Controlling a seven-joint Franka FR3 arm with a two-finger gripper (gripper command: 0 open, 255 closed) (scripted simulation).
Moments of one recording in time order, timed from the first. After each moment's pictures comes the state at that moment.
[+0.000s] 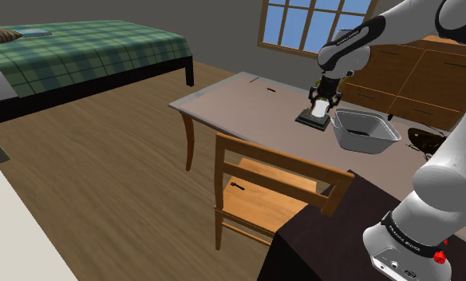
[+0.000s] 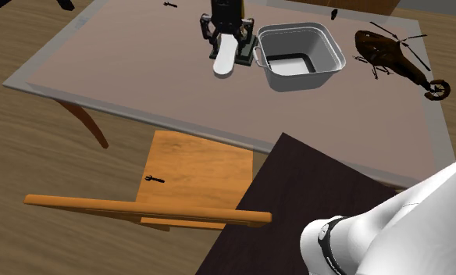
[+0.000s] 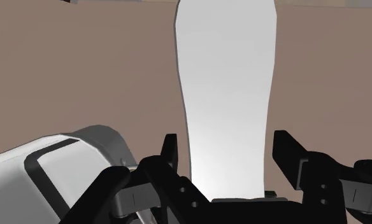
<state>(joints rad) -0.35 0.22 -0.19 -2.03 0.03 2.24 0.64</state>
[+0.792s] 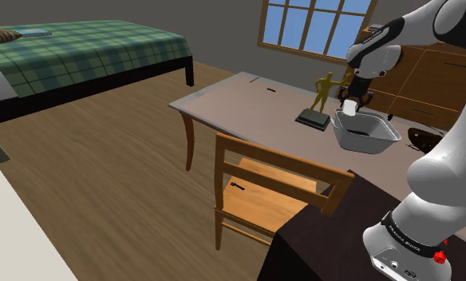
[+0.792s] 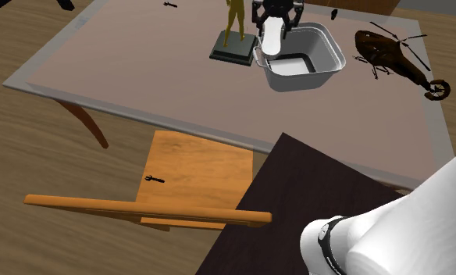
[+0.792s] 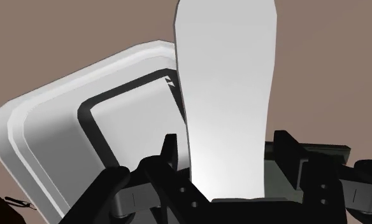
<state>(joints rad) -0.53 0.28 -0.28 -1.94 0.07 2.21 0.34</state>
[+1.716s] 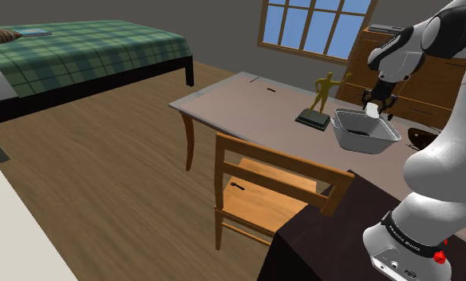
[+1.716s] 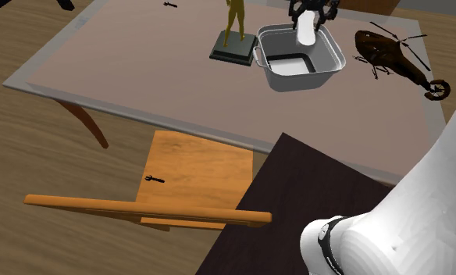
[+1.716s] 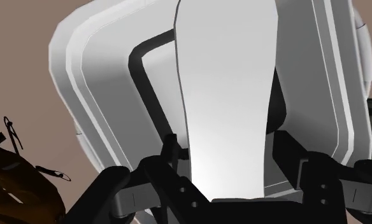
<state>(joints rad) -0.71 0.47 -0.32 -1.73 0.15 2.17 0.10</state>
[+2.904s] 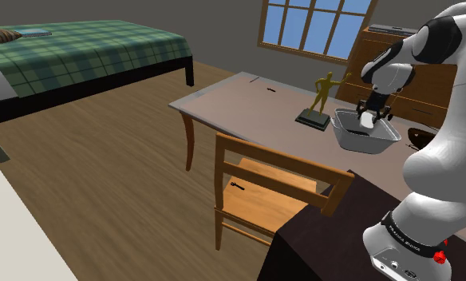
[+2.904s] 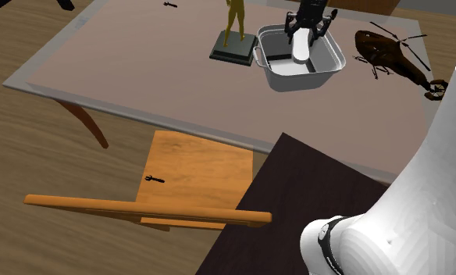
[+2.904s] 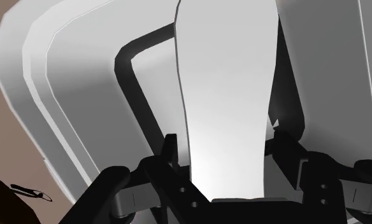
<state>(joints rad) -0.73 0.55 -0.30 -1.76 0.18 2.28 0.08</state>
